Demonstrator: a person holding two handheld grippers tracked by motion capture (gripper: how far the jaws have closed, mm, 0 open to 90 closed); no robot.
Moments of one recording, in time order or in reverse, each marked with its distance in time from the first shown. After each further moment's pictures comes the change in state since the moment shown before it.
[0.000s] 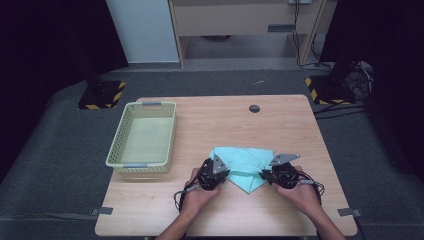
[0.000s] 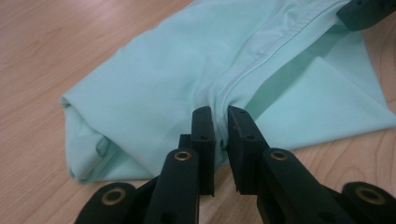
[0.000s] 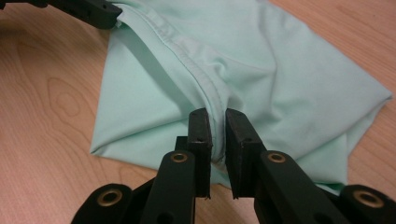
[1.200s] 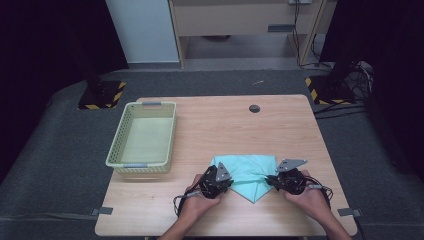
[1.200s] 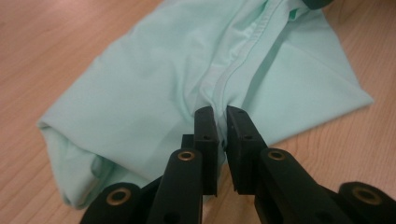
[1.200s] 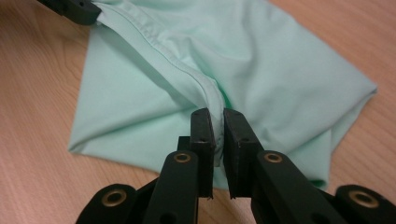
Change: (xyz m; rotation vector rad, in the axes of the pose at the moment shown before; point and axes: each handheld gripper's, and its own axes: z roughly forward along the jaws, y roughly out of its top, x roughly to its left) left arm -0.019 0.002 -0.016 0.028 -0.095 0.031; right arm -0.003 -0.017 -0.017 0.008 0.034 -0.042
